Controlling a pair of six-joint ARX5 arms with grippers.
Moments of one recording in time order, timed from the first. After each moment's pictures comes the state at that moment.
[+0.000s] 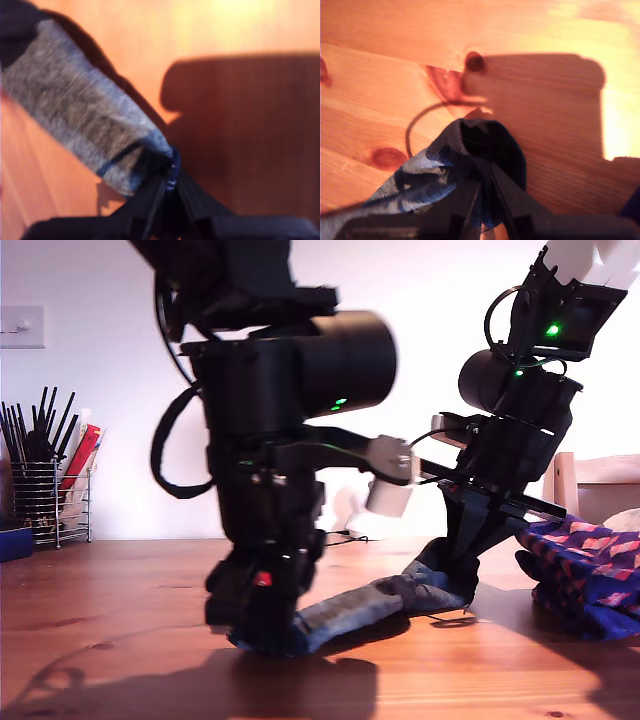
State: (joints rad) left arm -0.94 1.89 1.17 -0.58 -0.25 0.80; right arm 0.26 1.98 1.37 -0.56 -0.29 0.08
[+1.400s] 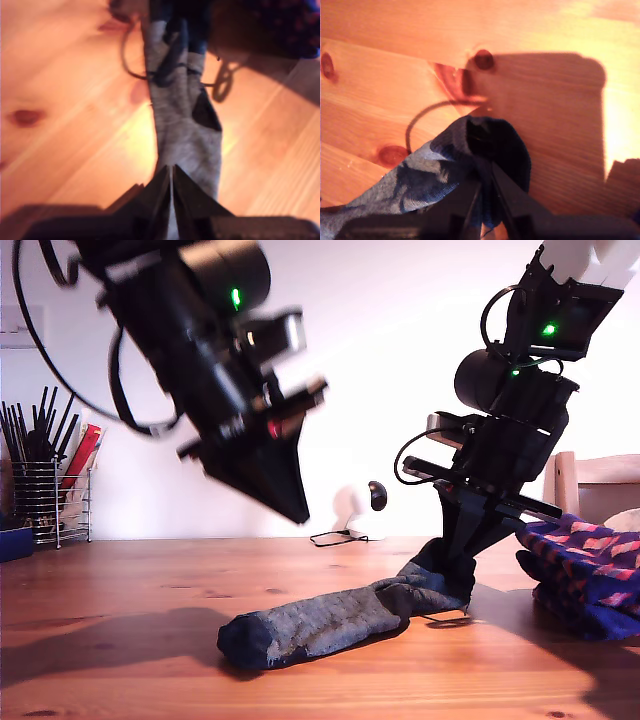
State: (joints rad) left arm -0.68 1.75 1.16 -0.38 0.23 0.01; right arm 0.27 1.98 1.37 -0.56 -0.29 0.08
